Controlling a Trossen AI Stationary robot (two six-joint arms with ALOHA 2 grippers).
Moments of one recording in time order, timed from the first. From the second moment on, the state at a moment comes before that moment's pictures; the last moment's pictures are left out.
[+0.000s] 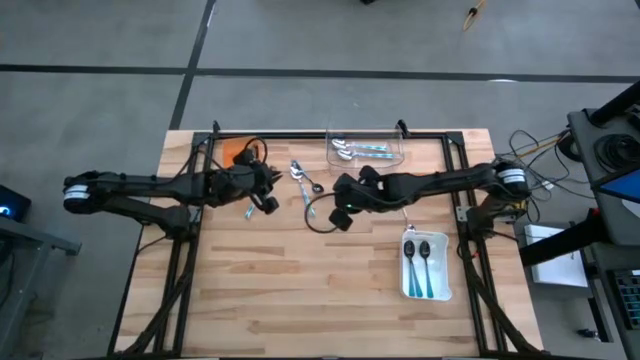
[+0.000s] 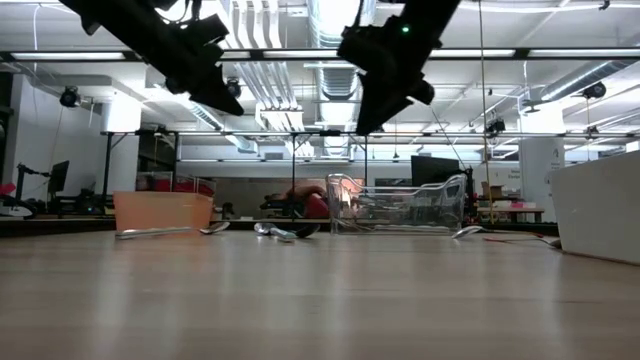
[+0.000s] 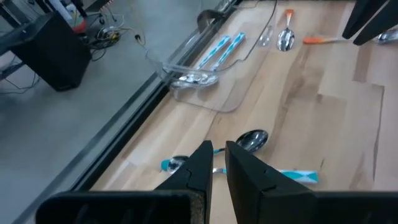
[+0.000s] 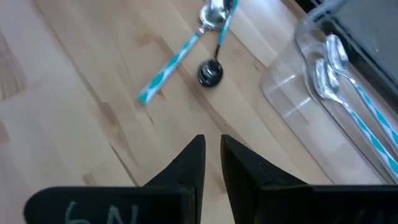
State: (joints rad) left arm 0.12 1.06 0.68 -0.18 -0.47 -0.02; right arm 0.01 1.70 1.36 -0.68 0.39 0.46
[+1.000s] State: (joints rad) left arm 0.12 0.68 0.53 -0.13 -0.49 -0.04; right arm -0.14 2.26 1.90 -0.74 0.25 0.50
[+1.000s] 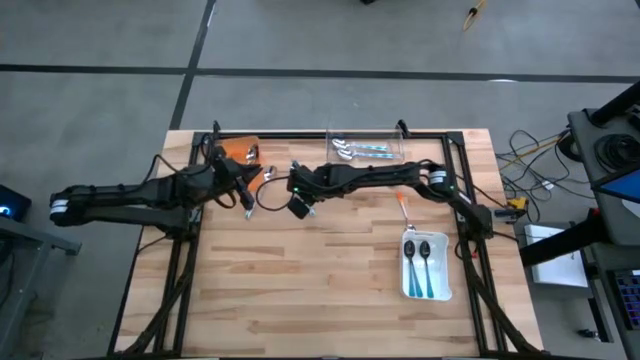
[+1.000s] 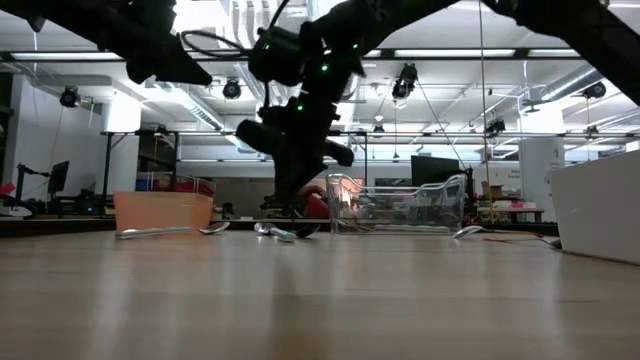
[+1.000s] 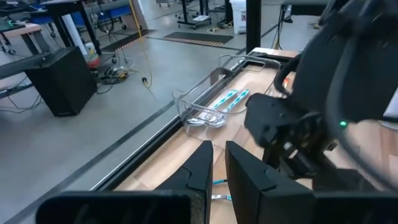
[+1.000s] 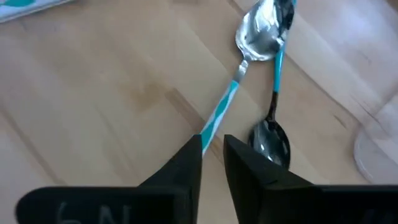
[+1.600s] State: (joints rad) left arm 0.12 0.70 0.53 -0.13 -0.49 -0.03; right arm -0.16 2.41 2.05 -0.81 0.20 0.51
